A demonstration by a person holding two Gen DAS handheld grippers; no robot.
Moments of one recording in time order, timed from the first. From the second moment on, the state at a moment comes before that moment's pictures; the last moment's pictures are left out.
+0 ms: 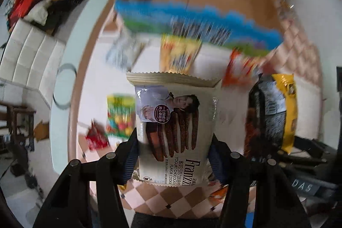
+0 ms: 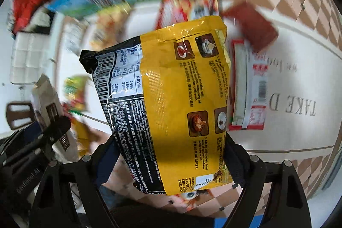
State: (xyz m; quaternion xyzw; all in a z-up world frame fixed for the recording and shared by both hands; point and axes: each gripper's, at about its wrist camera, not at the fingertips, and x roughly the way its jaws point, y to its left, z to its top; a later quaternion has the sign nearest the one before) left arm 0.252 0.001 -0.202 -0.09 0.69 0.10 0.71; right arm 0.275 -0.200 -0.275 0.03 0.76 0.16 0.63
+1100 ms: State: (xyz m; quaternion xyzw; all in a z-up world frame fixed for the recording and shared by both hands) left arm 0.594 0.089 -0.327 -0.13 0.76 -0.03 0.64; right arm 0.596 -0.096 -0.343 0.08 0.74 0.04 0.66
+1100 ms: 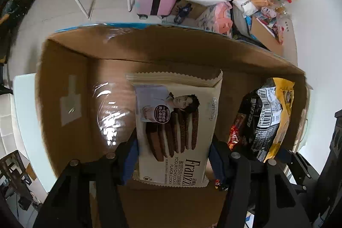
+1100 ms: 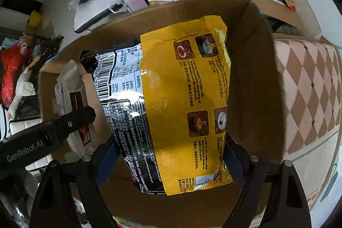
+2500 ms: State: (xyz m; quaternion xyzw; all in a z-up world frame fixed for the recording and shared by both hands) left arm 0.494 0.079 -0.220 -0.06 0.64 0.00 0.77; right arm 0.511 -0.081 -0.276 -0.03 0.67 0.04 0.74
